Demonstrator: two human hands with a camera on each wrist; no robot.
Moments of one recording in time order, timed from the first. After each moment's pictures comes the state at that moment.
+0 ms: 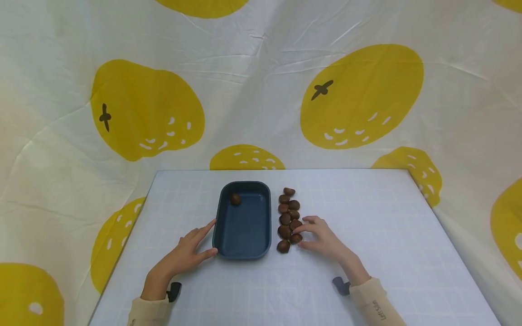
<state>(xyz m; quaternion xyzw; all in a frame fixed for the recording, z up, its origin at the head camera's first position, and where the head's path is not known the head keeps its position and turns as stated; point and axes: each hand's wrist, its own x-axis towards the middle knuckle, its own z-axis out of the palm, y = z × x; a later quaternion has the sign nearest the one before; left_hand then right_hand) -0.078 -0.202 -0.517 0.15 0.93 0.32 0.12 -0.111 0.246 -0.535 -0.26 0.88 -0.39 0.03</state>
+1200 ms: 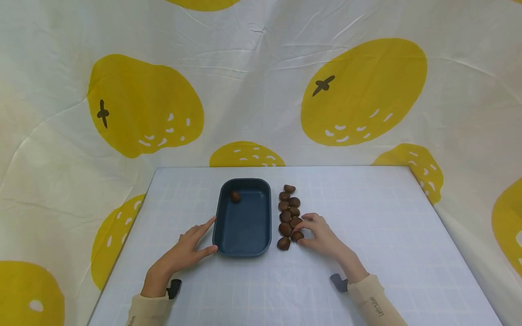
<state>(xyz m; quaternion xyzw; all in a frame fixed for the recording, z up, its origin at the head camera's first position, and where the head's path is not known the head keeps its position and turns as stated) -0.079 -0.204 -0.517 0.14 0.93 0.32 0.13 -0.112 0.239 -0.537 -0.26 0.89 -0.37 0.02</state>
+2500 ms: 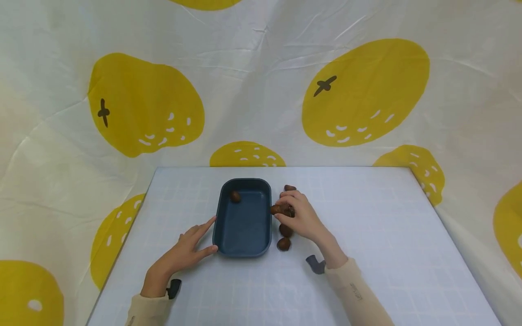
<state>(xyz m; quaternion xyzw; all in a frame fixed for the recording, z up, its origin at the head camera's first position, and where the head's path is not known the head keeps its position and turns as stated) -0.078 -0.204 -0.517 0.15 0.93 0.32 0.13 -0.138 0.176 -0.465 -0.27 0.85 -0.44 -0.05</state>
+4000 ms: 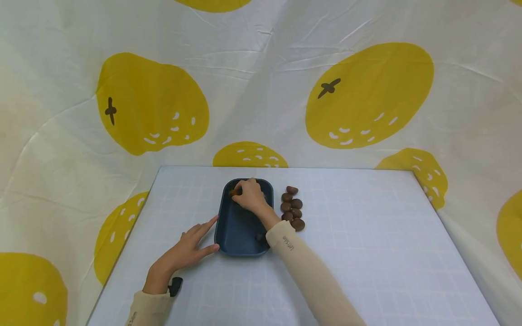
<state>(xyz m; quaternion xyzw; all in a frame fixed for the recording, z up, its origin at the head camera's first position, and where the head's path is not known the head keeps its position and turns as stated) -0.079 -0.203 -0.519 0.15 0.93 0.31 0.11 -0.216 0.028 -0.478 -0.21 0.91 -0.35 0.02</state>
